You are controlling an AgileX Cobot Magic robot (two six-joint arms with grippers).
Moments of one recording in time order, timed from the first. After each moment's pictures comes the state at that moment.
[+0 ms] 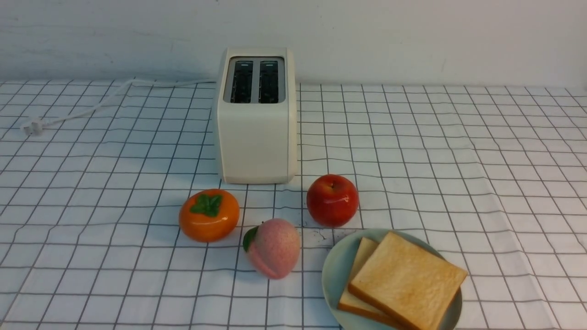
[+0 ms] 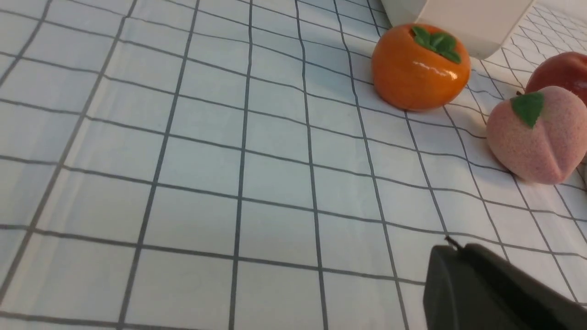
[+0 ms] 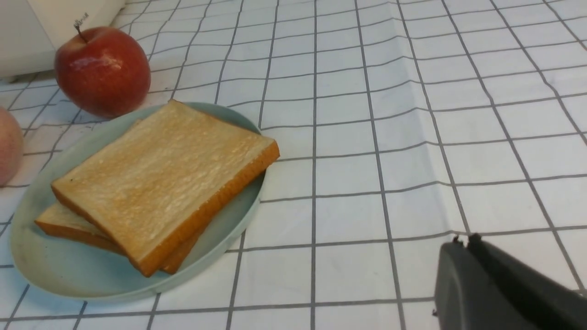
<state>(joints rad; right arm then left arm) 0.04 -0.01 0.01 0.12 0.43 0.11 -0.13 -0.01 0.03 -0.18 0.39 -0.20</state>
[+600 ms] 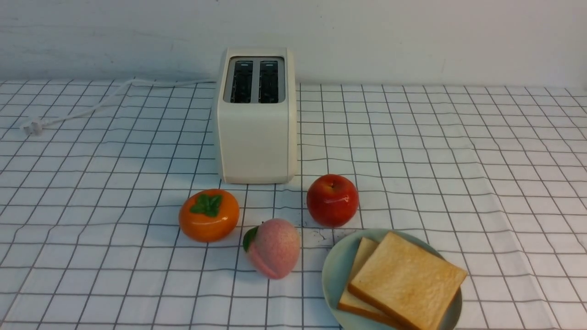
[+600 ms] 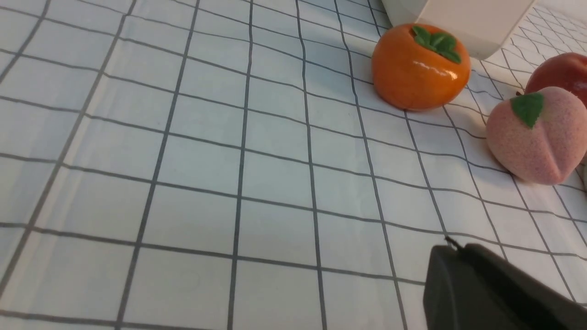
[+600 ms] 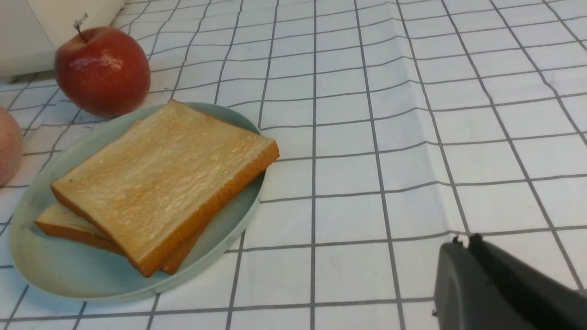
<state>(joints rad) 0.04 -0.01 0.01 0.12 0.43 0.11 -0.13 -0.01 0.03 -0.18 0.39 -0.20</state>
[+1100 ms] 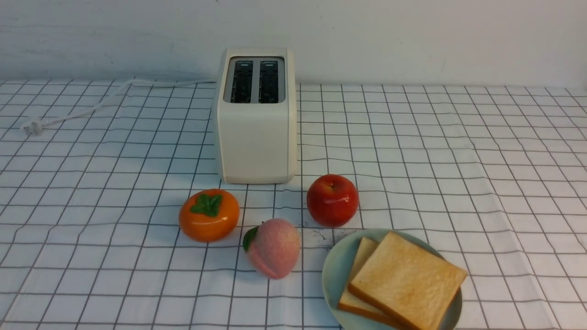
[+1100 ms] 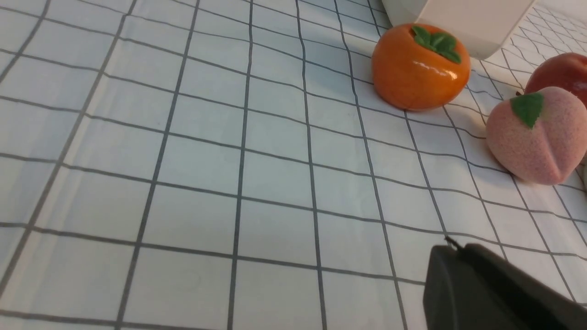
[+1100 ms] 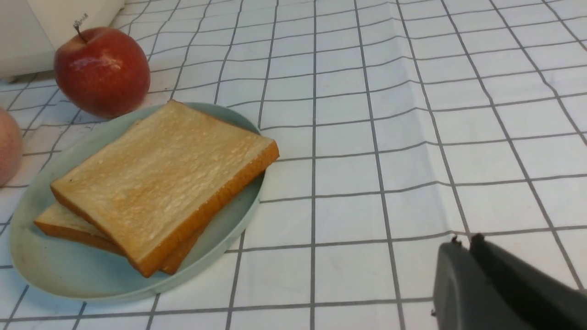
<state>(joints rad) 0.04 -0.01 0.01 0.12 0.43 0.11 -0.13 -0.01 0.03 -0.18 0.39 -0.20</state>
